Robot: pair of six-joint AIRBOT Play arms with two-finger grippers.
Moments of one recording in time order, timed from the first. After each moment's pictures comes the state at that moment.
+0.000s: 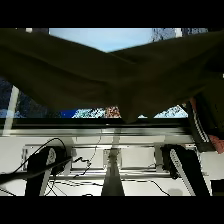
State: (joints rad) left arm 0.35 -0.57 1.21 1.03 -0.70 -1.23; right arm -0.13 -0.57 1.24 -1.12 1.00 1.44
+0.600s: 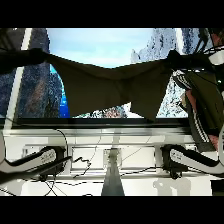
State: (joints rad) left arm 0.23 -1.30 1.21 0.79 -0.89 -1.04; right arm -0.13 -1.27 1.18 -0.94 0.95 1.47
